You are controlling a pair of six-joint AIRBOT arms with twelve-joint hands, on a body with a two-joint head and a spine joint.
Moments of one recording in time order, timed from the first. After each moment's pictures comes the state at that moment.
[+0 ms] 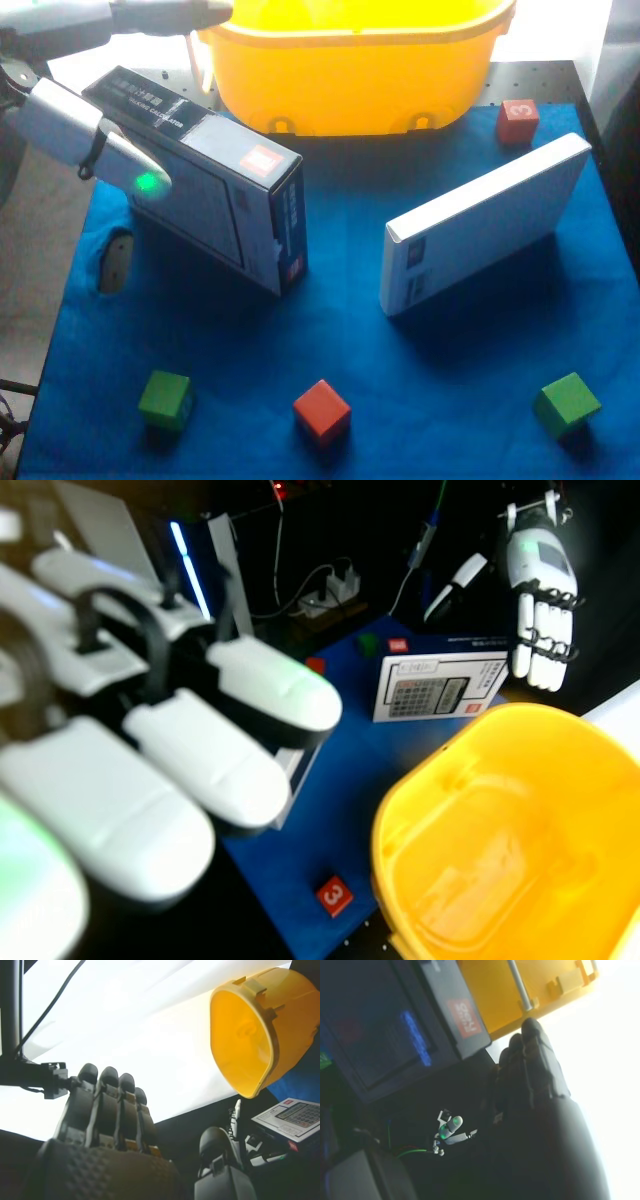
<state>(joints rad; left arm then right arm) 0.48 -0.98 1.48 1.01 -0.63 -0.07 0.10 -0.65 1.03 -0.48 0.09 -1.04</state>
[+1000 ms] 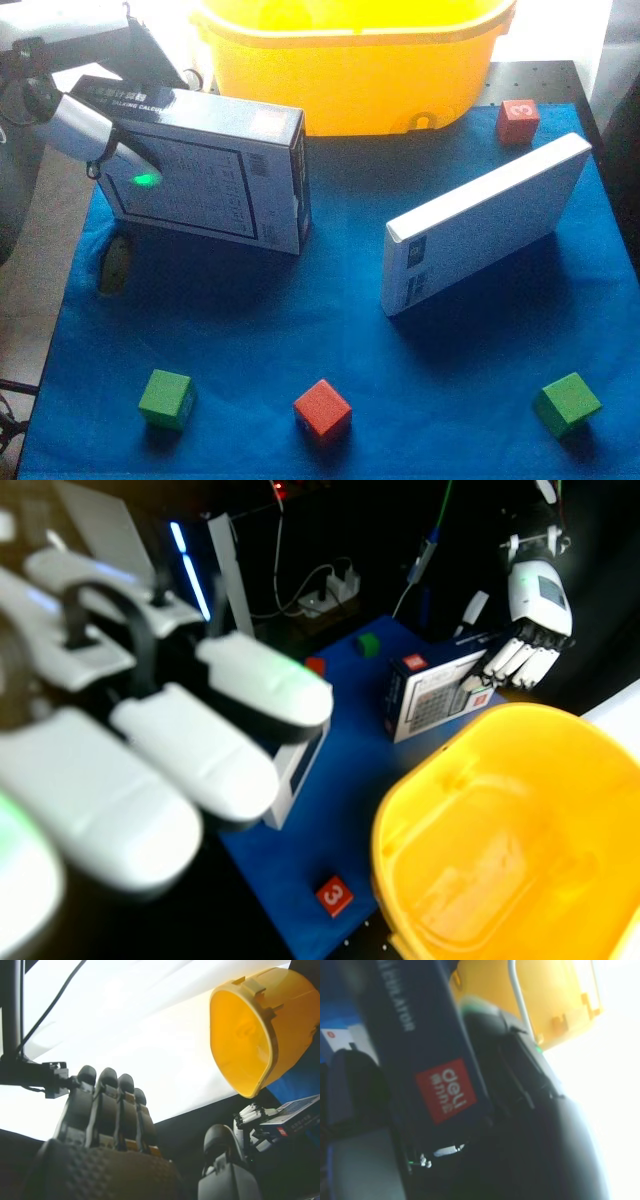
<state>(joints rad) 0.53 -1.08 1.59 0.94 -0.62 -0.09 0.10 -0.64 1.03 -0.48 0.09 -1.04</state>
